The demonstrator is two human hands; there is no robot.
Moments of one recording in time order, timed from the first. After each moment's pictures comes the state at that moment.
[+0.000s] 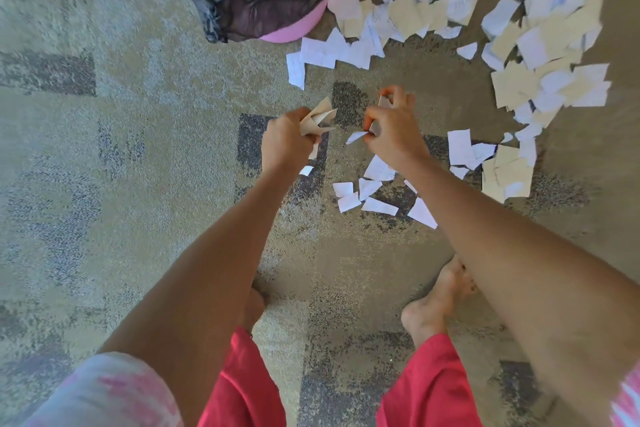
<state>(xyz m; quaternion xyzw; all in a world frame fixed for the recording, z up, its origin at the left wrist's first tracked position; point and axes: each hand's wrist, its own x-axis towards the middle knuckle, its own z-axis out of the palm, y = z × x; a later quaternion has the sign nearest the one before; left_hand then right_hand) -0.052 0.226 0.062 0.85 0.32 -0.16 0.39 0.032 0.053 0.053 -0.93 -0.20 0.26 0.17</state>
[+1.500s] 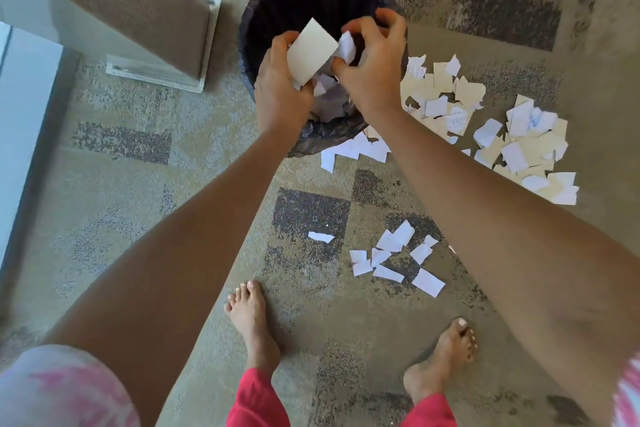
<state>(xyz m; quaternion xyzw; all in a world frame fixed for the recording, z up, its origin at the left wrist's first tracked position) 0.095 0.358 0.199 0.86 0.31 0.11 0.39 0.183 0.251 0.197 -0.90 -0.15 0.03 0.40</state>
